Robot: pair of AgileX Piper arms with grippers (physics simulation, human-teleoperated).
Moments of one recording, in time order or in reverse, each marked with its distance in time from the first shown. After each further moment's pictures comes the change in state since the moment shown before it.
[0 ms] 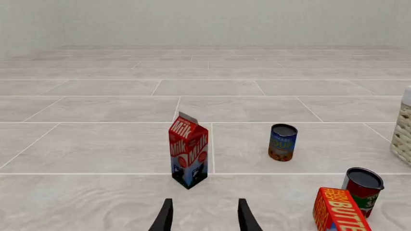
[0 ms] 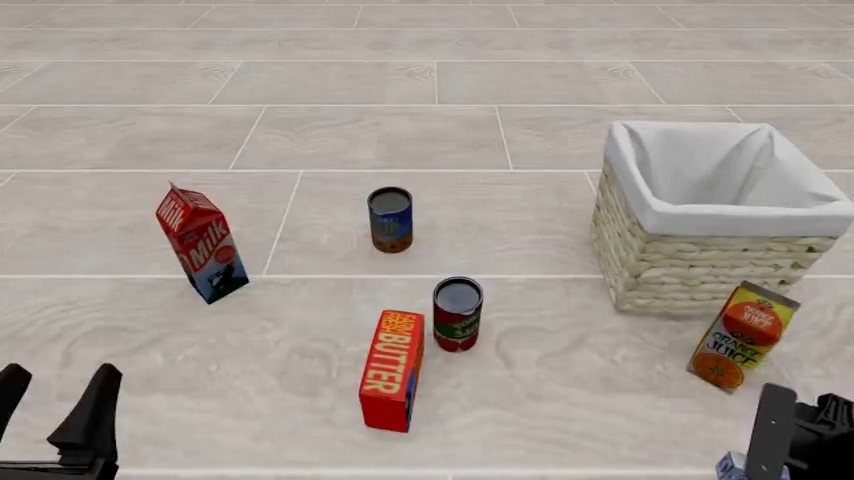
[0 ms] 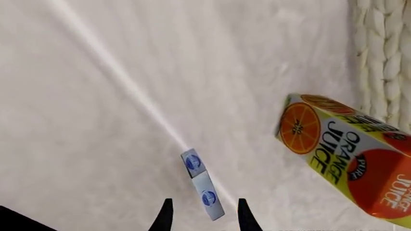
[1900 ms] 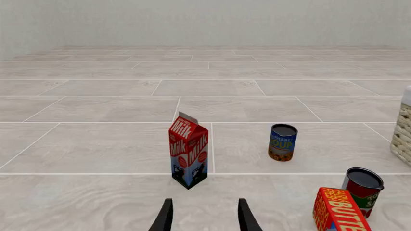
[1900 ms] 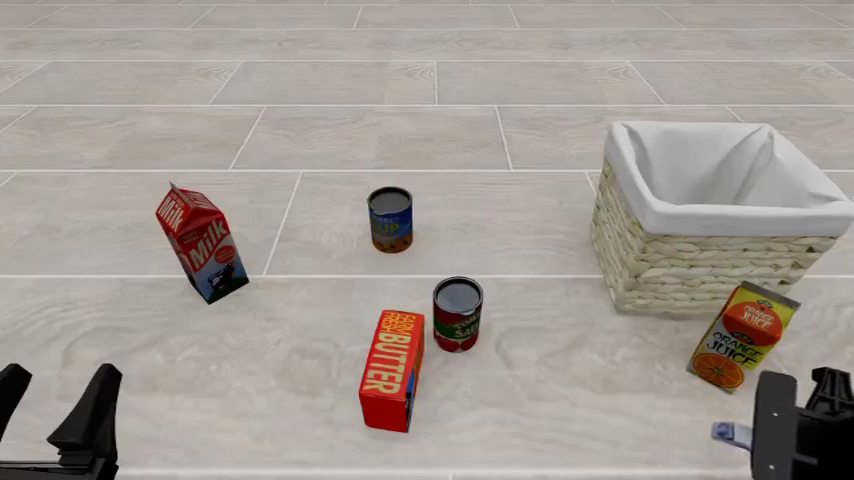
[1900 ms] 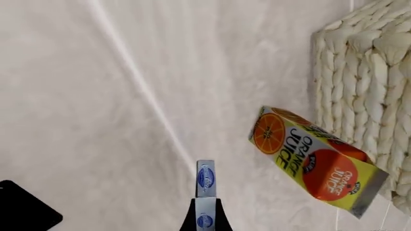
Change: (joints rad) left arm 0.000 0.000 0.000 0.000 0.000; right arm 0.114 -0.177 -0.070 0.160 -0.042
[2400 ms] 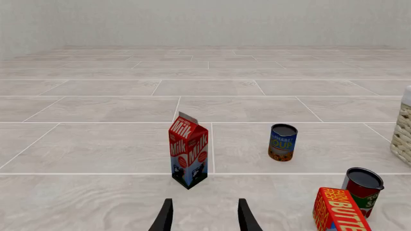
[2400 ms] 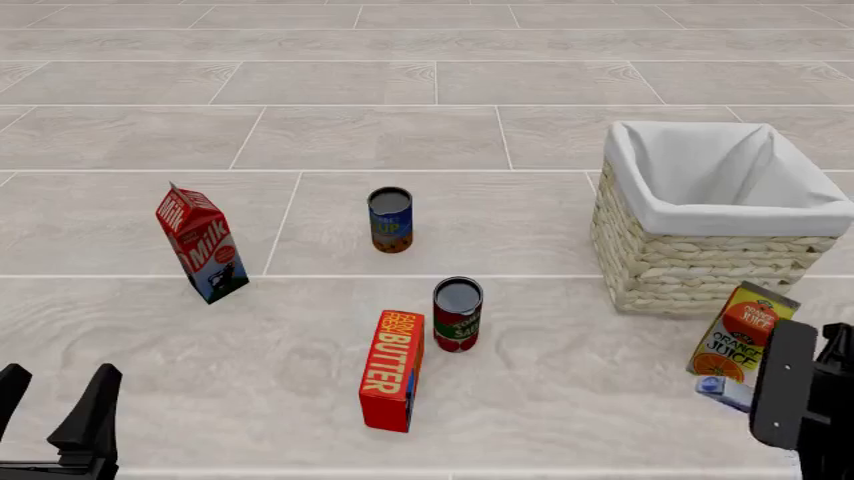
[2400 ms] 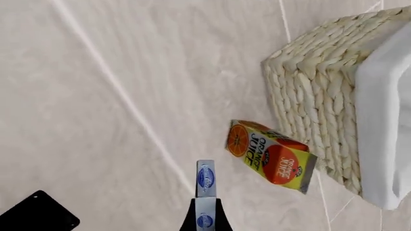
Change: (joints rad) left arm 0.000 0.000 0.000 0.000 0.000; right arm 0.220 -0.126 -0.195 0.242 0.277
